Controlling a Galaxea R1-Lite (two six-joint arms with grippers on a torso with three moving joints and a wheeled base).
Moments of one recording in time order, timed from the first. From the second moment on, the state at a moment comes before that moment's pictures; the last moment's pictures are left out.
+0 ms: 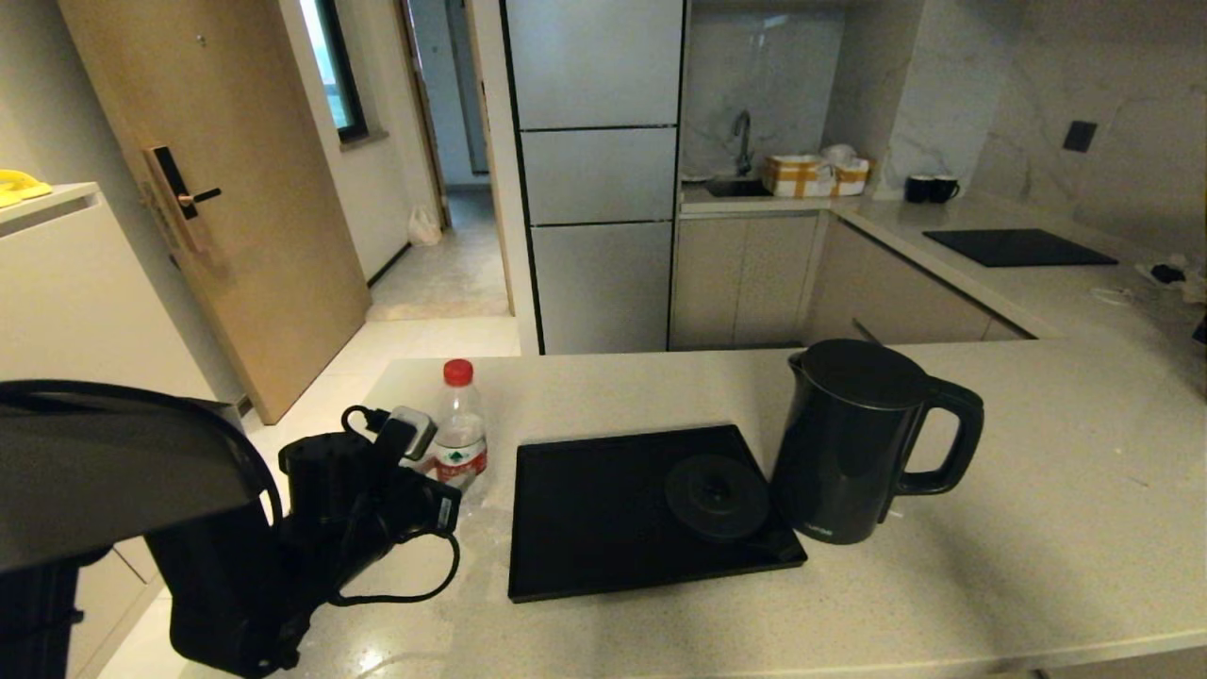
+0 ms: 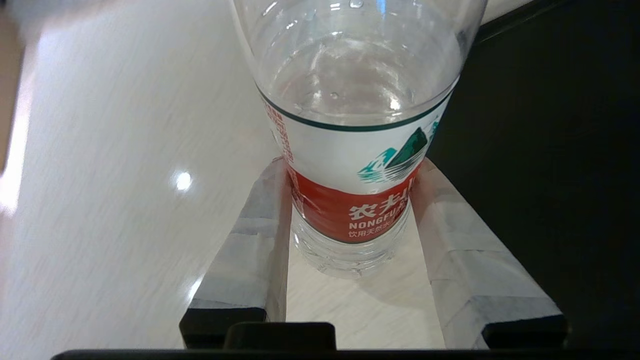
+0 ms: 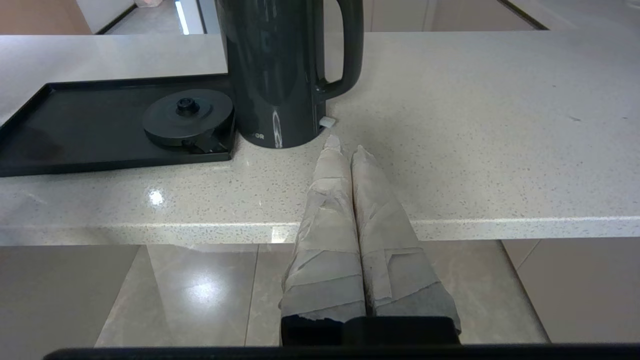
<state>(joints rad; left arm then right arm) -0.22 2.20 -0.49 -1.37 -0.06 0.19 0.00 0.00 -0.03 0.07 0.00 -0.05</state>
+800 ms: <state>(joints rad) -0.20 2.29 -0.46 -1.41 -0.06 0.19 0.00 0.00 -0.03 0.07 0.00 -0.05</state>
